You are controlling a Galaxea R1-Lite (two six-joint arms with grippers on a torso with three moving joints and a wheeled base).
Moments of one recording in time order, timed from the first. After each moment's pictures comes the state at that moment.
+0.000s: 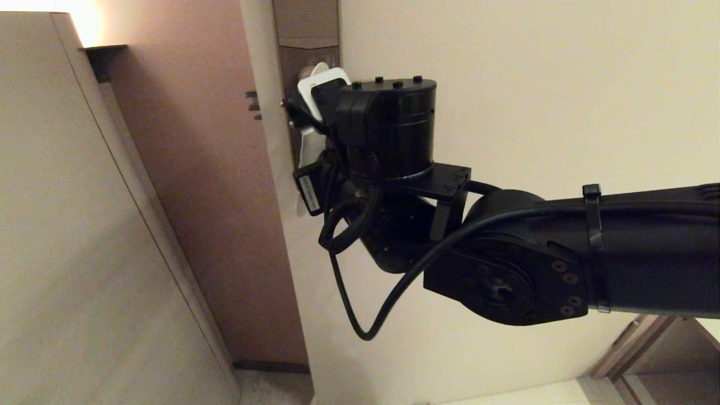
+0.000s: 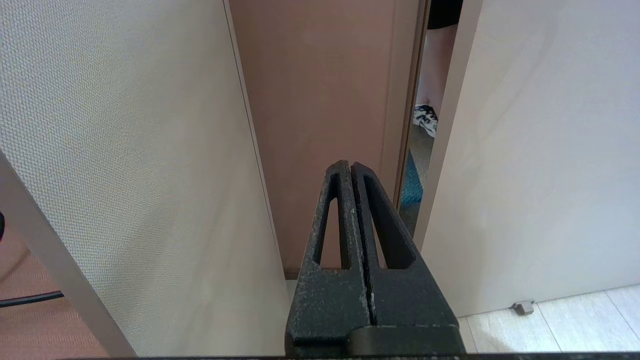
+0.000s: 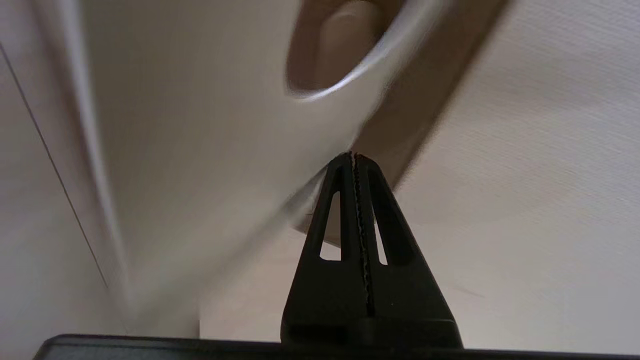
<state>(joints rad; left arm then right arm) 0.00 0.00 0.00 0.00 -0.01 0.01 0.97 2.06 -1.64 -0.36 -0.59 -0.18</state>
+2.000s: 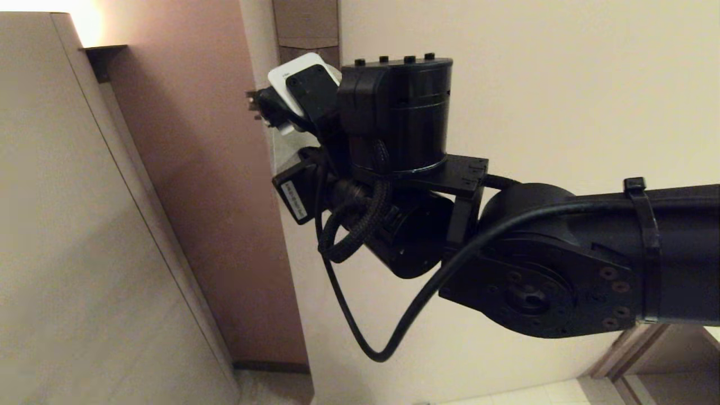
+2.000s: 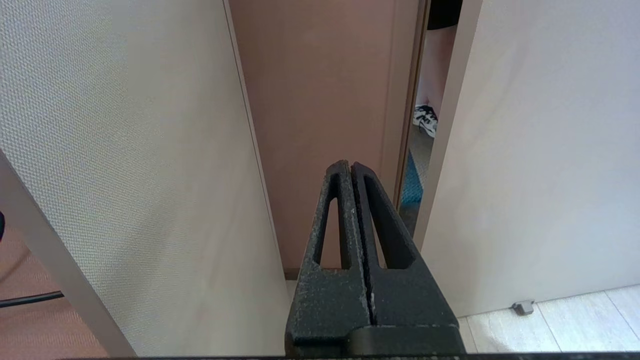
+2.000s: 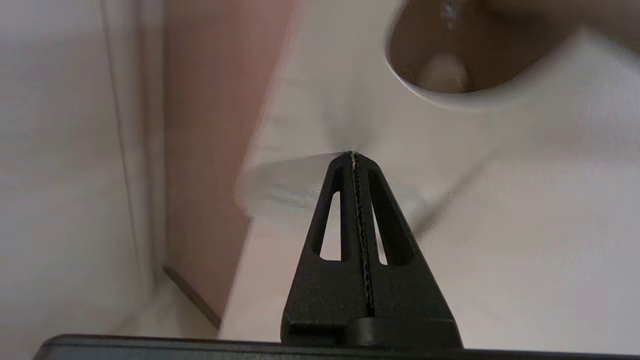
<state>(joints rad) 0.00 0.00 0.00 0.00 -0.01 0.01 1.00 2.03 -1.65 -0.33 -0.46 -0.25</state>
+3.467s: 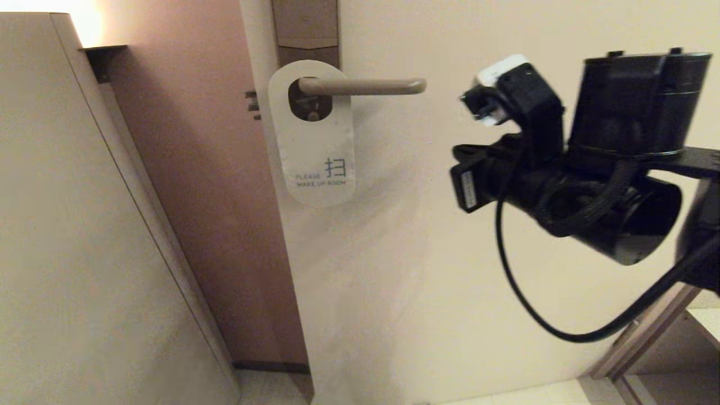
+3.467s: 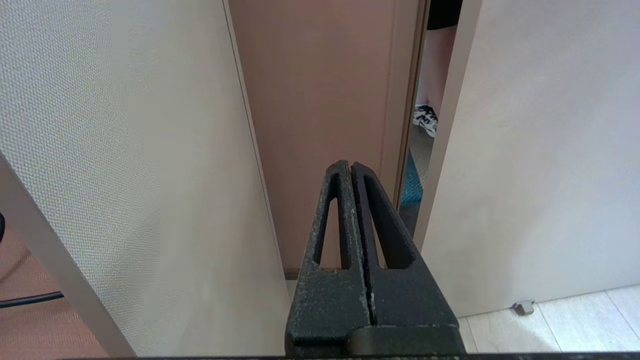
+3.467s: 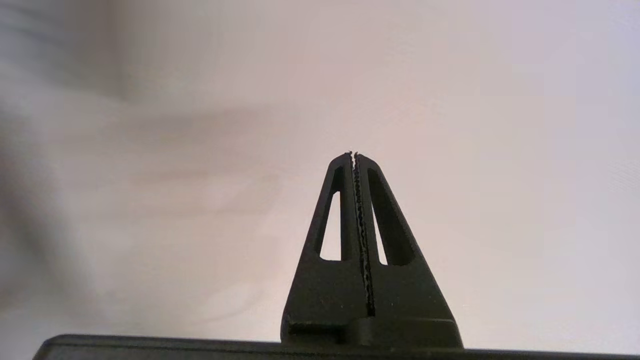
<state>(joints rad) 0.00 0.00 0.00 0.00 -0.01 0.01 0.70 1.62 -1.14 -0.36 -0.46 -0.29</state>
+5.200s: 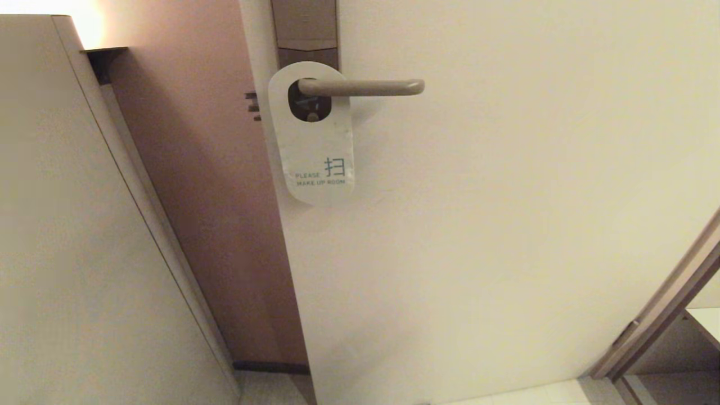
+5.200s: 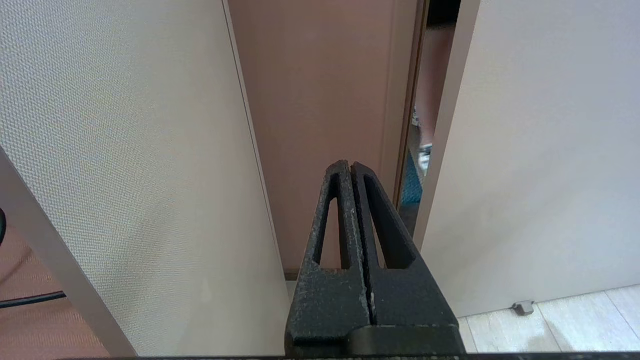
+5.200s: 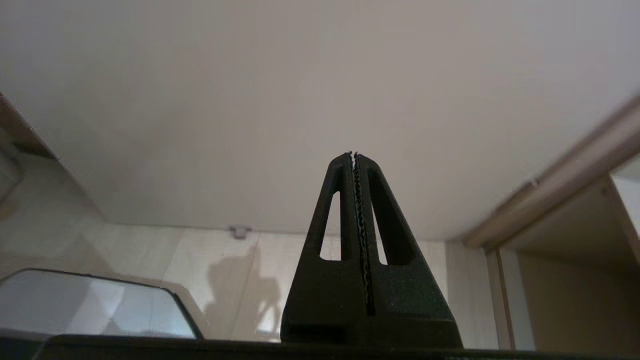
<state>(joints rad) 0.00 0.00 0.00 0.00 -0.01 0.01 -0.02 0.38 0.00 -0.12 0.05 -0.13</state>
